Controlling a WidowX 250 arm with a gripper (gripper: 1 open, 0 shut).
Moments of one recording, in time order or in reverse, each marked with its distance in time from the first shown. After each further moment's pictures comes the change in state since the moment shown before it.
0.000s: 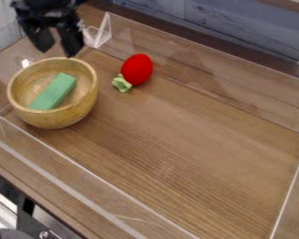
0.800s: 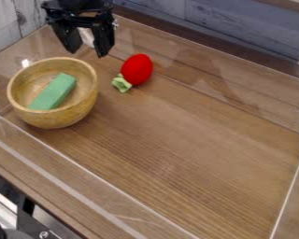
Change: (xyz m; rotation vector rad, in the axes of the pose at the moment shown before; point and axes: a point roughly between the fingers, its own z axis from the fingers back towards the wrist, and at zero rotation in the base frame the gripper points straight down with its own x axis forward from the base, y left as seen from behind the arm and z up) arm 0.020 -0.020 -0.020 0.015 -0.016 0.058
